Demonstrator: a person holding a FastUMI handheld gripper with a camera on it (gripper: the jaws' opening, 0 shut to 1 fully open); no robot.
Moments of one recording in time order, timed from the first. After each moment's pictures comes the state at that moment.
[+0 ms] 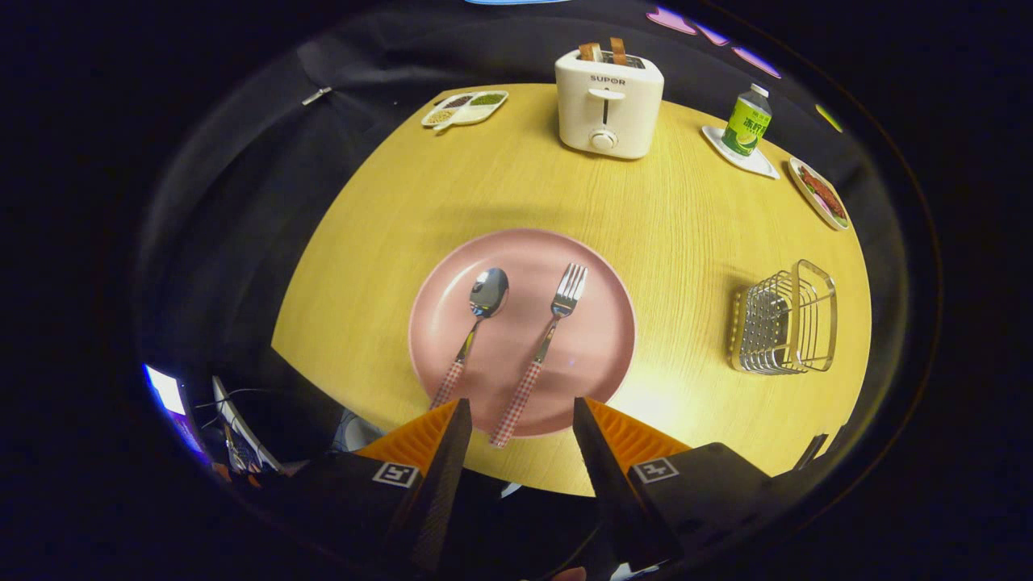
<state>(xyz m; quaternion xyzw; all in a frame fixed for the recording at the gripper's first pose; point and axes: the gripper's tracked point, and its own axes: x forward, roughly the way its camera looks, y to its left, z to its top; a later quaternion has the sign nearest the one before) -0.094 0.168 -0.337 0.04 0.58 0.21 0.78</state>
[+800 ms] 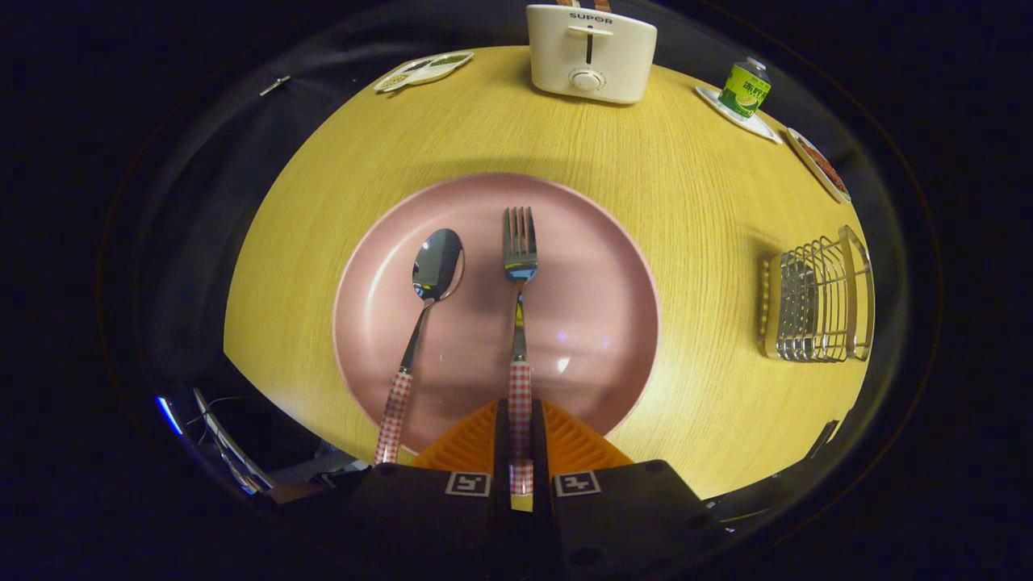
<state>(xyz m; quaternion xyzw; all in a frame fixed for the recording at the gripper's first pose) -0.088 0.175 -0.392 0.03 0.62 0.18 0.77</state>
